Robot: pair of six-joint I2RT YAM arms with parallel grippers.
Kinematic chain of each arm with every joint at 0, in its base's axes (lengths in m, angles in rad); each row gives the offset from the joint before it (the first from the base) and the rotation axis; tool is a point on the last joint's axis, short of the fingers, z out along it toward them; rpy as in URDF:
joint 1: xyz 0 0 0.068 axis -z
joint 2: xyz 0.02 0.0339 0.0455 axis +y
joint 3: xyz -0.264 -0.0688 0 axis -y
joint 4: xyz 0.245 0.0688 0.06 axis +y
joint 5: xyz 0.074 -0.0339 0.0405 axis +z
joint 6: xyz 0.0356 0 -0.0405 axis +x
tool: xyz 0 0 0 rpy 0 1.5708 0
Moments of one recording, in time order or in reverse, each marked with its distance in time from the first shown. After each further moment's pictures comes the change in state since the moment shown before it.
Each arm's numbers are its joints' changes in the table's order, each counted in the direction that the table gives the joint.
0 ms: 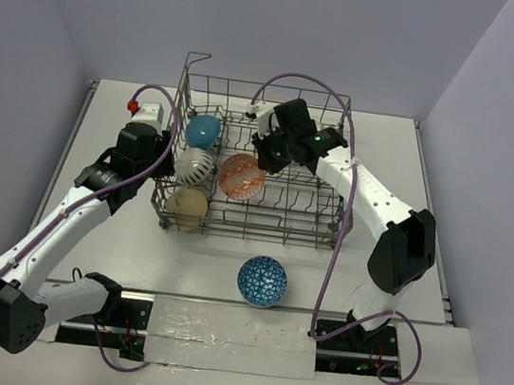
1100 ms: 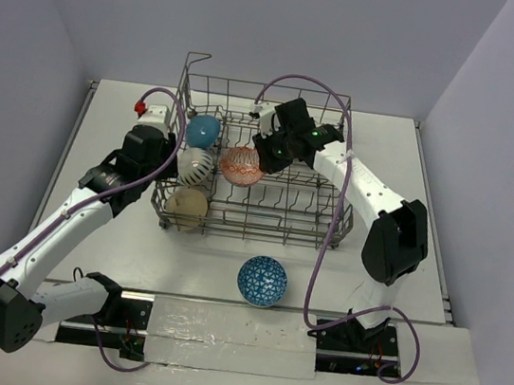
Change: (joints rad) left arm 0.056 0.001 0.000 -0.003 0.055 0.018; right arm 0.039 0.071 0.032 0.028 -0.005 0.028
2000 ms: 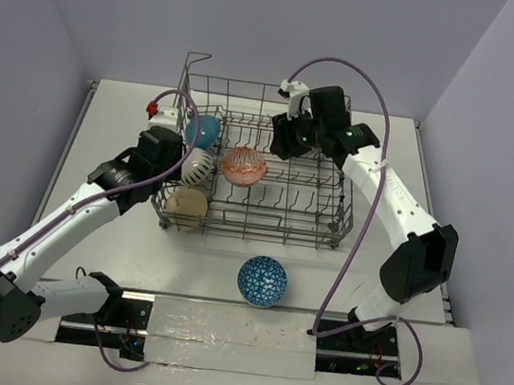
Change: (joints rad) left arm 0.098 0.042 0.066 0.109 0.166 0.003; right arm 0.095 -0.157 -0.018 -0.067 0.089 0.050
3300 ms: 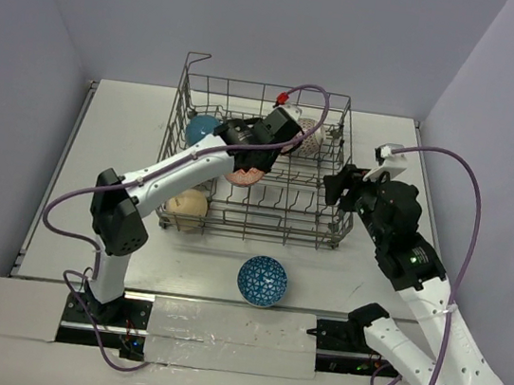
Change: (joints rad) left arm 0.339 0.795 0.918 0.359 0.018 0.060; right arm 0.035 -0.892 -0.731 -0.278 -0.431 0.384
